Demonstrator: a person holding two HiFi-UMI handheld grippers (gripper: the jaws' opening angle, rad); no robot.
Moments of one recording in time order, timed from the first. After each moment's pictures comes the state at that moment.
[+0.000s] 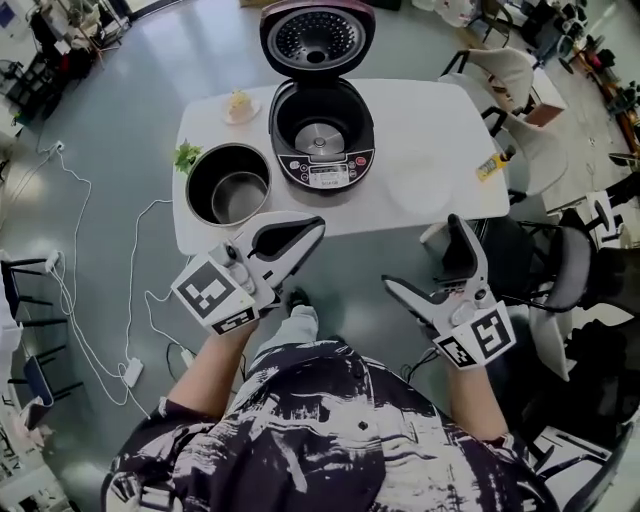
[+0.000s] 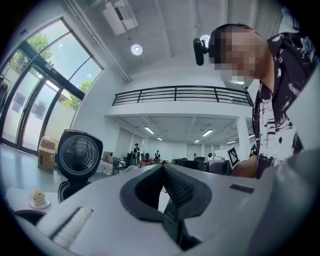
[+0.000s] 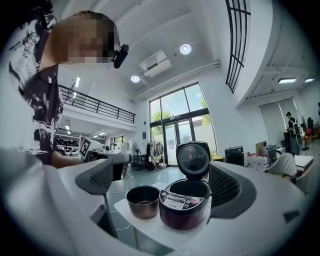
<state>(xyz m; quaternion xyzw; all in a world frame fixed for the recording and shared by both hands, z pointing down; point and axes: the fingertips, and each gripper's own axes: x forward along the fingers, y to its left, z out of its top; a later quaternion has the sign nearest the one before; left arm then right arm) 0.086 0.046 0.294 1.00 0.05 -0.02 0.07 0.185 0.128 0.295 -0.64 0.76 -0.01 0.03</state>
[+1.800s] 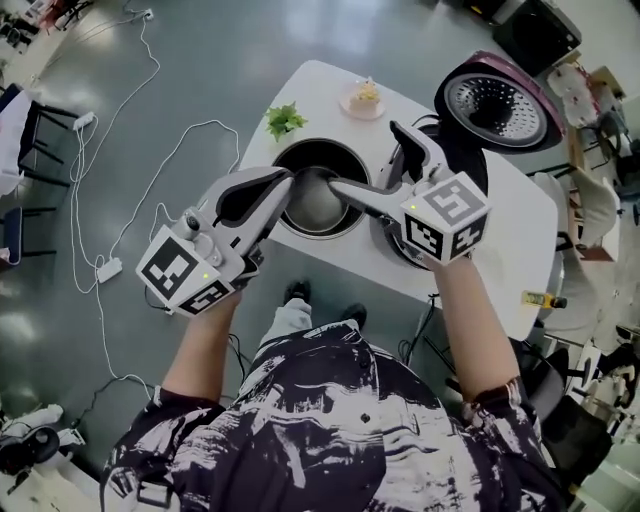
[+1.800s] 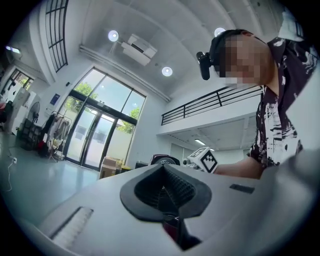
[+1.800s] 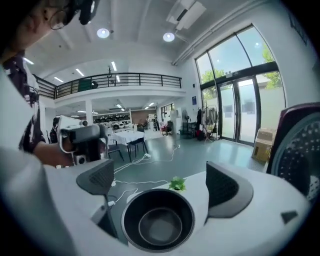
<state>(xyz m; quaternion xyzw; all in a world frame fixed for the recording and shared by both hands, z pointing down) -0.075 -0.177 0.291 0.96 -0.26 -0.08 0.07 0.014 -0.241 0.351 -0.34 0.92 -0.09 -0.16</state>
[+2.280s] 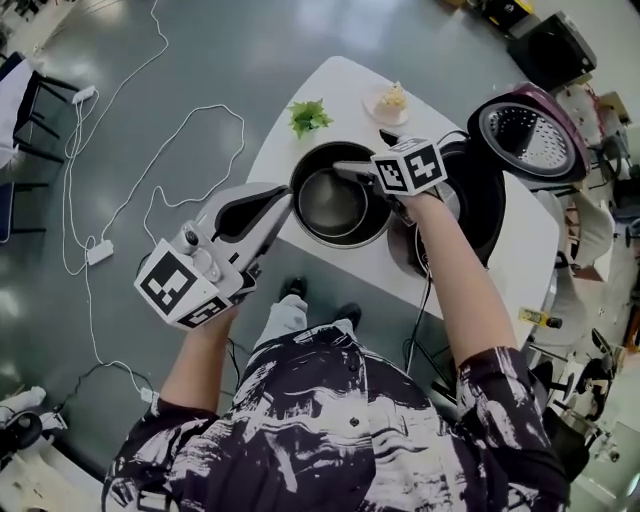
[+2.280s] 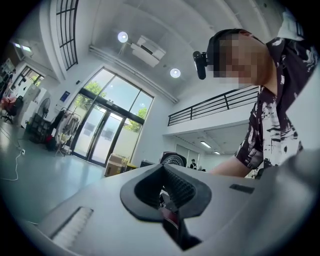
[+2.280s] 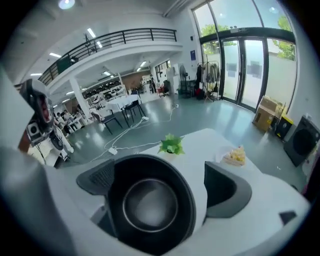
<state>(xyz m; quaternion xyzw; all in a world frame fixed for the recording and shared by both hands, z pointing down) -0.138 -0.185 0.323 0.95 -0.29 -0.10 0.10 -0.019 -0.327 0.530 -0.30 0.85 -0.22 -0.36</state>
